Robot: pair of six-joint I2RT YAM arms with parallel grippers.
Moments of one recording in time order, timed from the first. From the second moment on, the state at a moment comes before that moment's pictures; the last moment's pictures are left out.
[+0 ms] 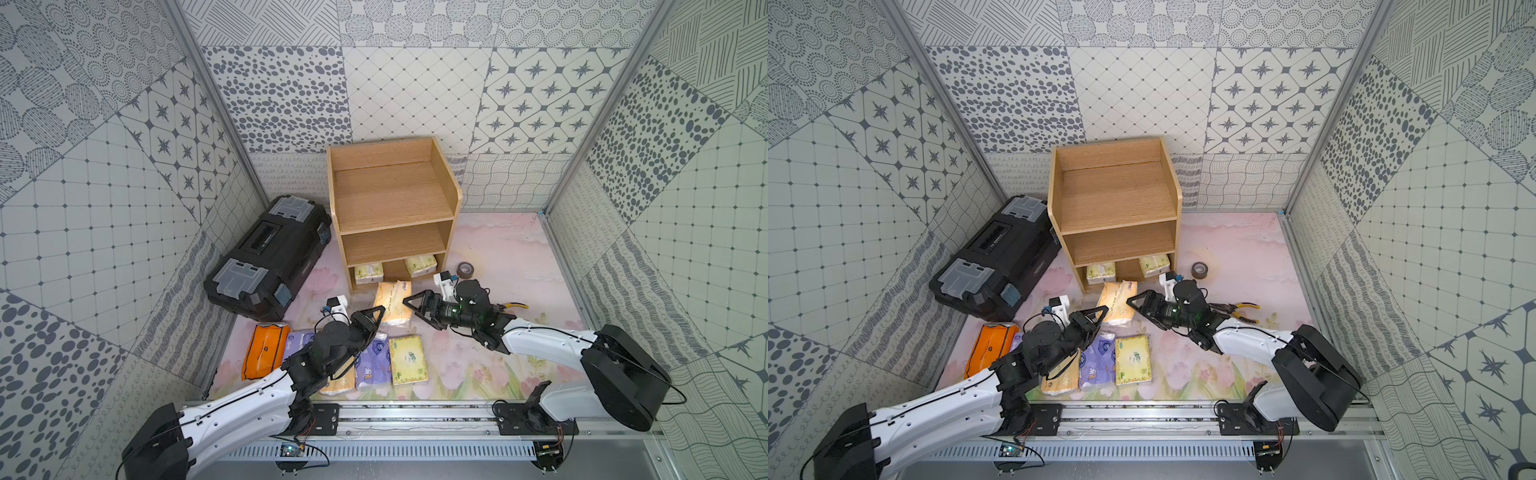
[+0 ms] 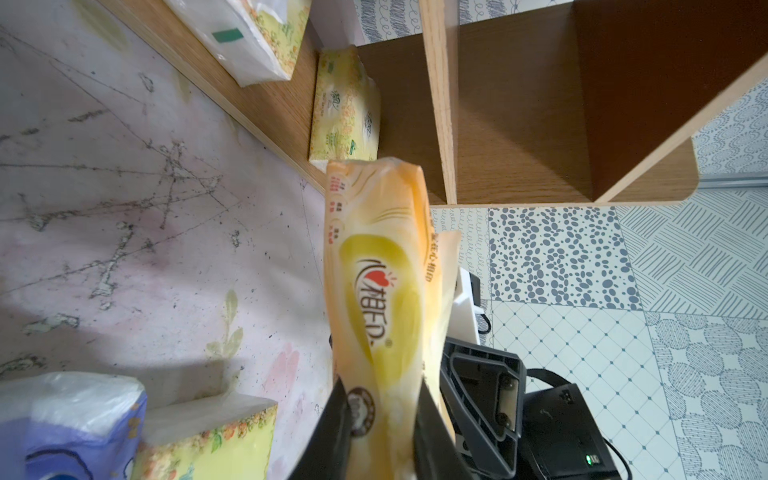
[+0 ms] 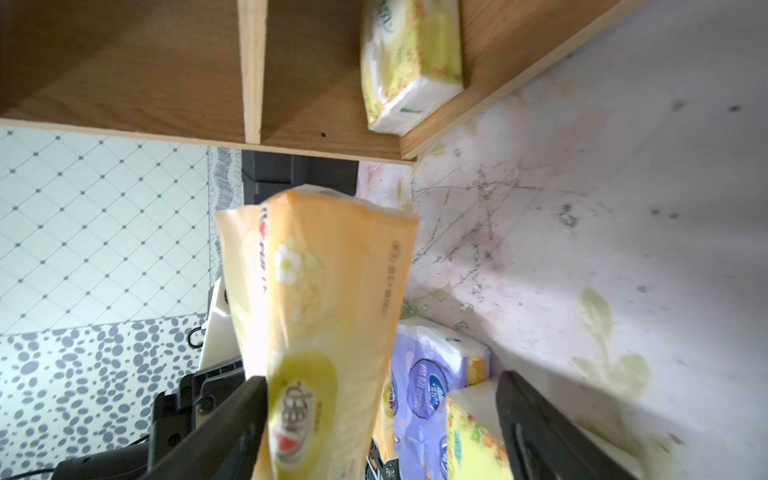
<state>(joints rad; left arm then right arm) -0.82 0.76 0.25 0.27 -0.20 -1.45 0.75 1.42 0.58 0.46 -0.43 1.19</state>
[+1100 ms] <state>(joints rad) -0.82 0.51 0.28 -0.05 -0.21 -1.38 0.57 1.06 0.56 0.12 -0.45 0.97</state>
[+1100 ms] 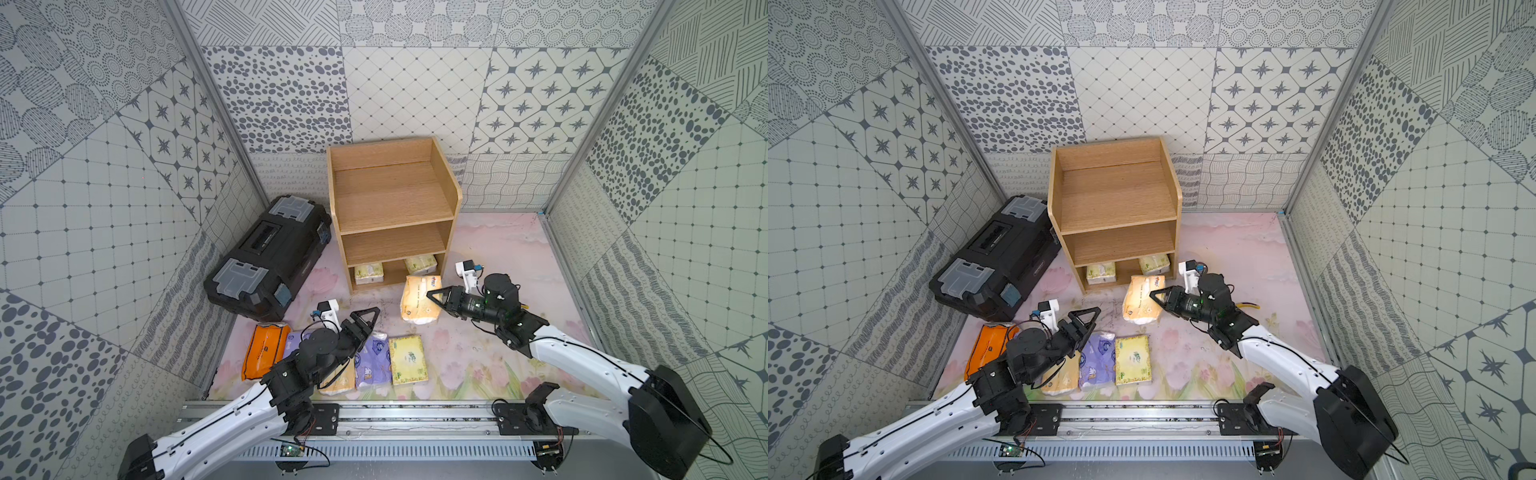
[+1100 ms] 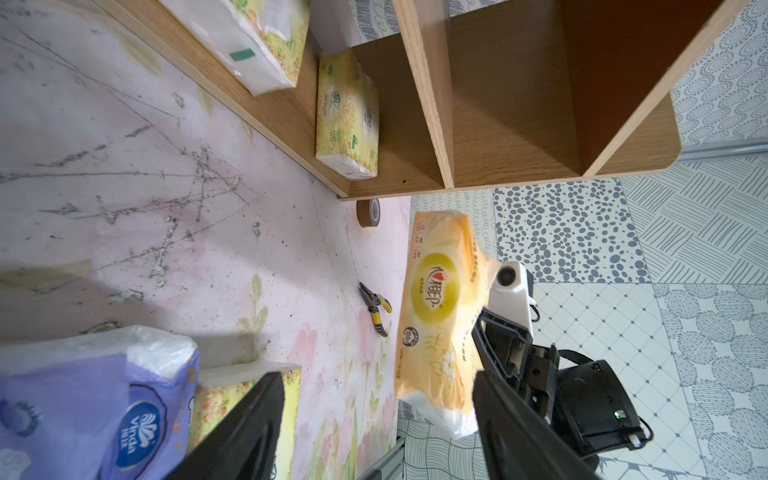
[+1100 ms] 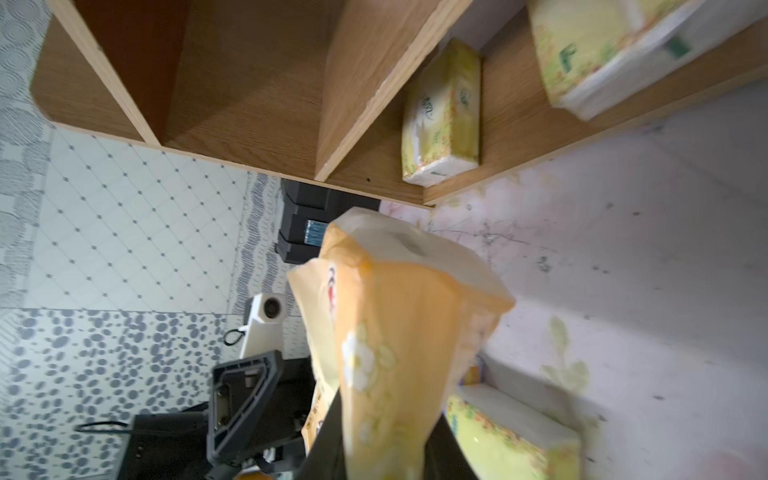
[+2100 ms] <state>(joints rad) -0.82 0.53 0.32 -0.29 -0.33 -1.28 0.55 0.99 0.40 -0.34 -0.55 0.66</state>
